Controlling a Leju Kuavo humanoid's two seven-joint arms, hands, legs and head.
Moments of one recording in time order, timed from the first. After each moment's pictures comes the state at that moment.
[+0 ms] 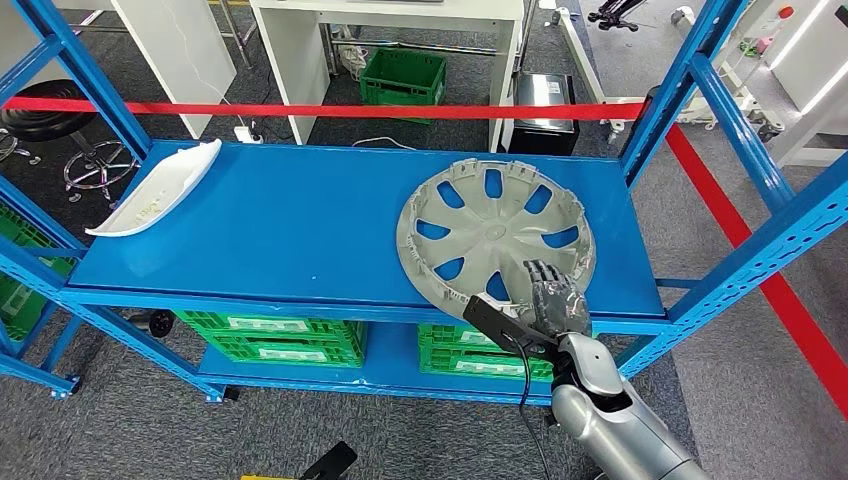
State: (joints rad) left arm -0.18 -0.01 -1.26 -0.30 0.60 0.29 0.13; right arm -0.53 -0.12 1.00 -0.97 0.57 -0.17 0.38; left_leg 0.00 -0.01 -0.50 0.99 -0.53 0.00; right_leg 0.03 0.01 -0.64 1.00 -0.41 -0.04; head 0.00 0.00
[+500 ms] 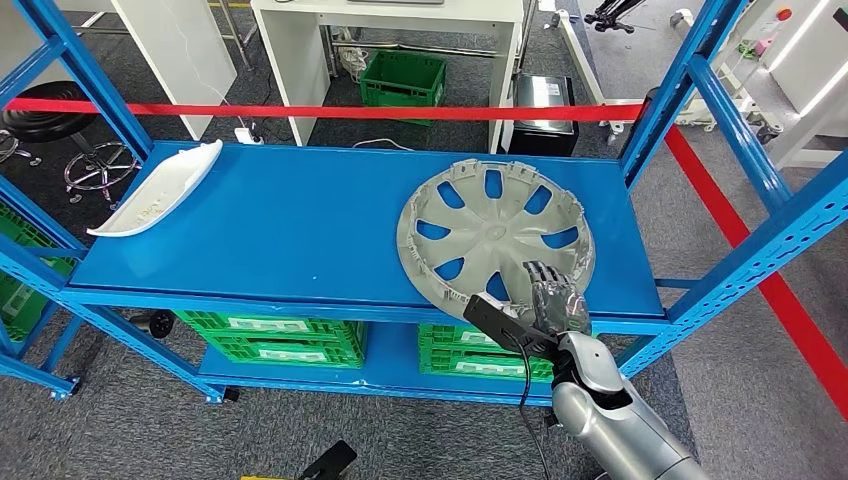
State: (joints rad) left arm -0.18 -0.01 -1.25 -0.30 0.59 0.29 0.13; right arm -0.54 -0.12 1.00 -0.96 0.55 -0.15 0.38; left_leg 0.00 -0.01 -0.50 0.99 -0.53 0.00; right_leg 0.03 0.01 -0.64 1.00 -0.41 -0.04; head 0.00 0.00
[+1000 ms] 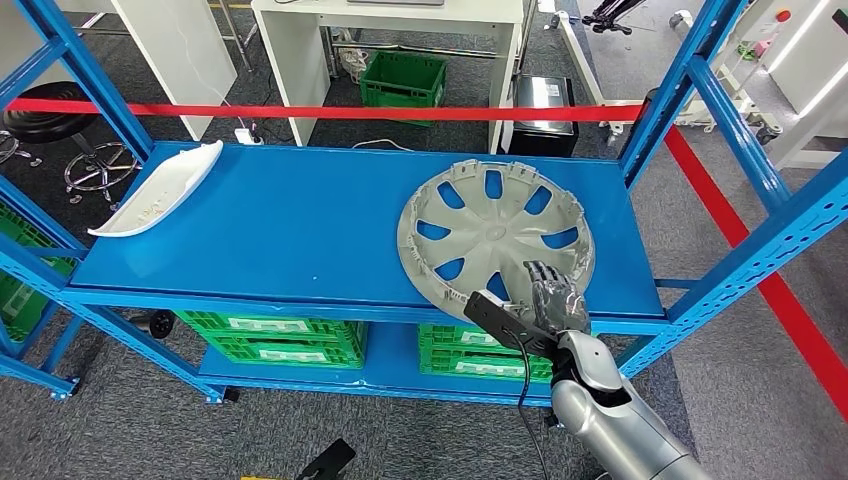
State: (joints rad) left arm -0.18 -0.01 -1.24 -0.30 0.59 0.29 0.12; right arm -0.54 -0.12 1.01 -0.94 0.52 -0.15 0.39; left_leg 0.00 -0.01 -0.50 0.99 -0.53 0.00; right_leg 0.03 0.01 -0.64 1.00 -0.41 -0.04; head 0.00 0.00
